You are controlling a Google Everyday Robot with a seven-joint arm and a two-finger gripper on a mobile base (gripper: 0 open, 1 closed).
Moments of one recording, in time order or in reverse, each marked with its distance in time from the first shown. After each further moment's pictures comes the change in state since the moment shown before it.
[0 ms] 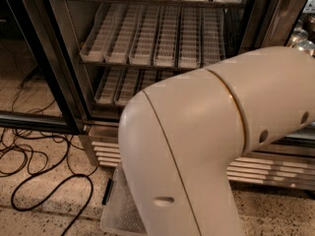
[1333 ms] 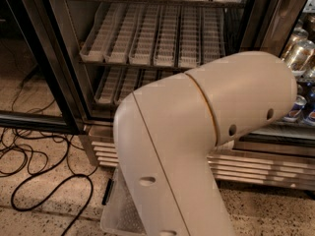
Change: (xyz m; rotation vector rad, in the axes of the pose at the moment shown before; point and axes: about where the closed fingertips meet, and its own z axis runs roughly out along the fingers) arm -0.012 -0.018 0.034 0.047 -0.053 -0.013
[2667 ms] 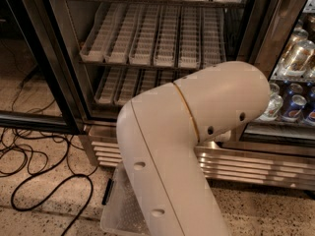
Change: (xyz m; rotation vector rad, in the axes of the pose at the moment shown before) arm -0.009 -0.030 0.056 0.074 -0.031 0.038
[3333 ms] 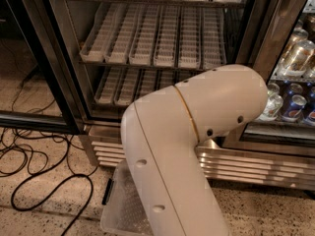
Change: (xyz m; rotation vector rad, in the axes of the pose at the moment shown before) arm -0.019 -0.001 0.022 -0.001 -0.040 0.026
